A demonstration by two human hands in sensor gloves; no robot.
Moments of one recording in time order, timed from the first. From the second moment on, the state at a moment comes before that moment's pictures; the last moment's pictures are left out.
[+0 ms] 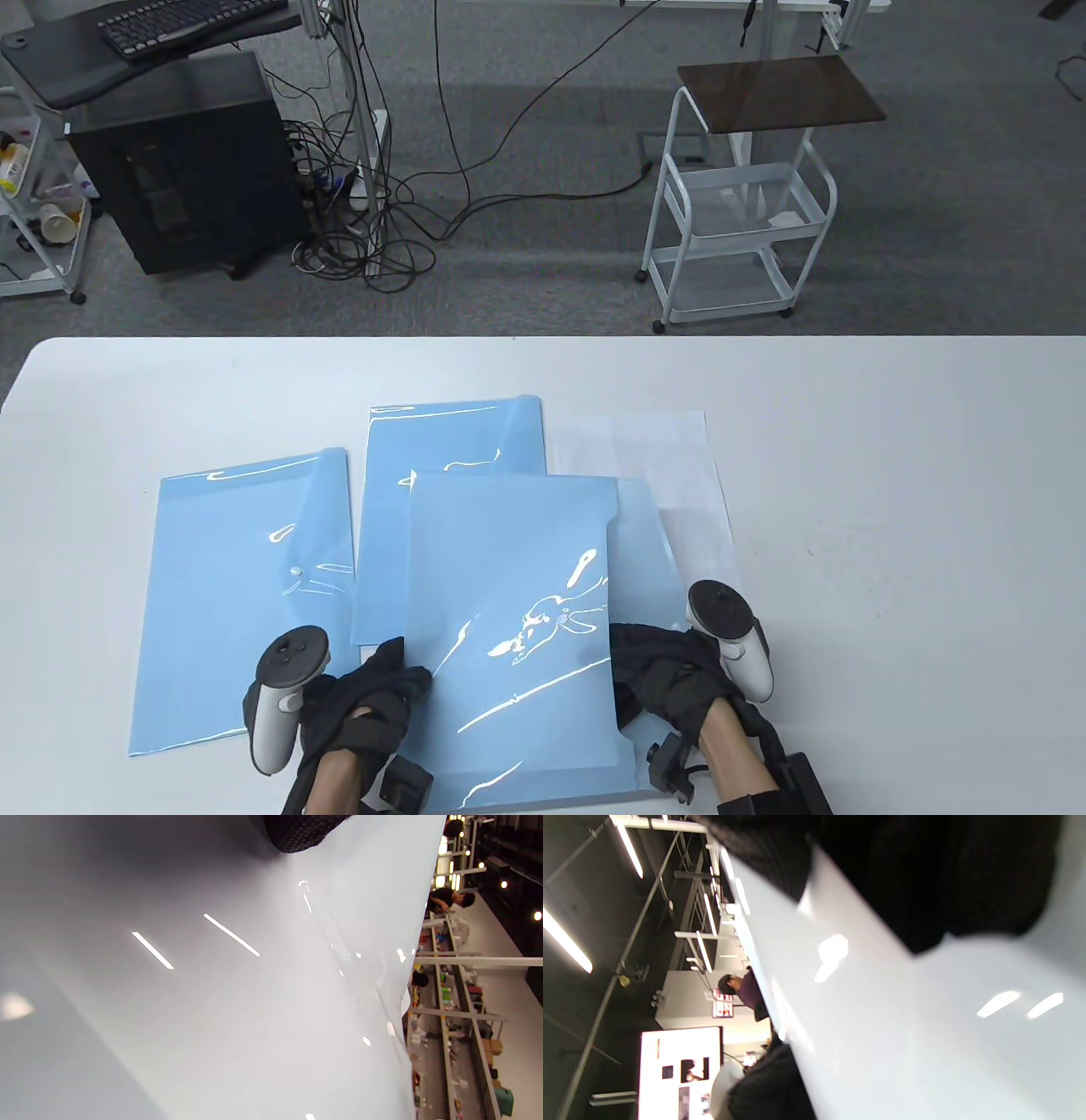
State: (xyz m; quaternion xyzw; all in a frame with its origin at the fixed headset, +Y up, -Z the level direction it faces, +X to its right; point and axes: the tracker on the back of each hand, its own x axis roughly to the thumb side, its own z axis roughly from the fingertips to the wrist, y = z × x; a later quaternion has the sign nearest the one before) left_hand -0.222 -0.781 -0.221 -0.26 0.11 0.62 0.73; right_hand 0.125 -0.795 -0.280 0.10 0.31 0.73 0.60
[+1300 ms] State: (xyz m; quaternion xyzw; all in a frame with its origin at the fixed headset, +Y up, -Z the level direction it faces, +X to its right) left_hand -0.250 -0.774 -0.218 -0.22 0.16 0.63 0.72; right_hand 0.279 -0.681 -0.280 -0.11 0.05 0.88 0.45
